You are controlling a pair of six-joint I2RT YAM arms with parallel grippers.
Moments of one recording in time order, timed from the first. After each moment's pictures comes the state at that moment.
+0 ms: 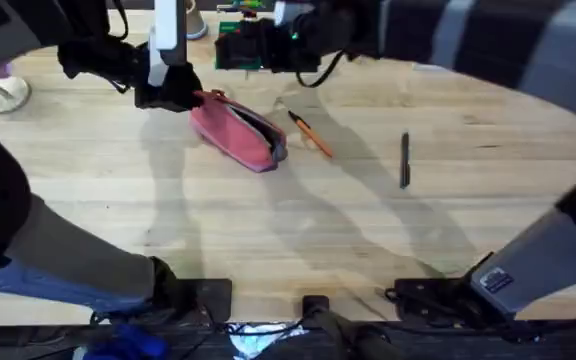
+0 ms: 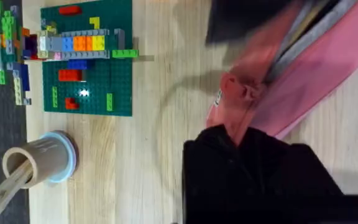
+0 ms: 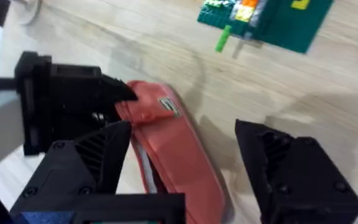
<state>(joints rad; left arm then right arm) 0.22 1.74 1.25 -0.83 0.60 1.77 0.61 1.89 1.51 -0.39 -0.25 0.42</state>
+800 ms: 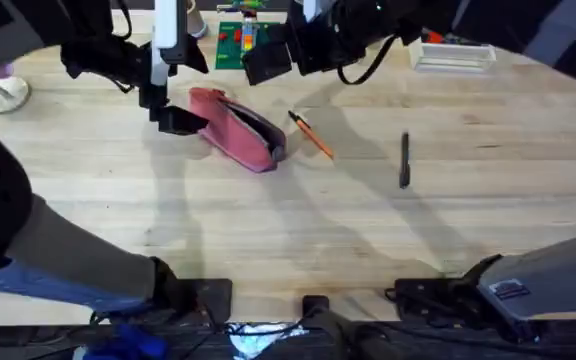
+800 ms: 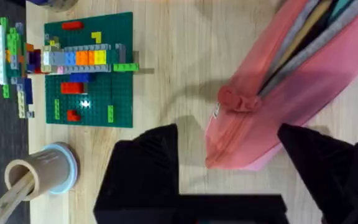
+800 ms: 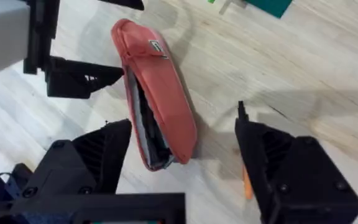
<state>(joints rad) 0.21 1.74 1.25 -0.84 0.64 1.77 0.58 1.70 1.51 -0.72 -0.24 0.18</state>
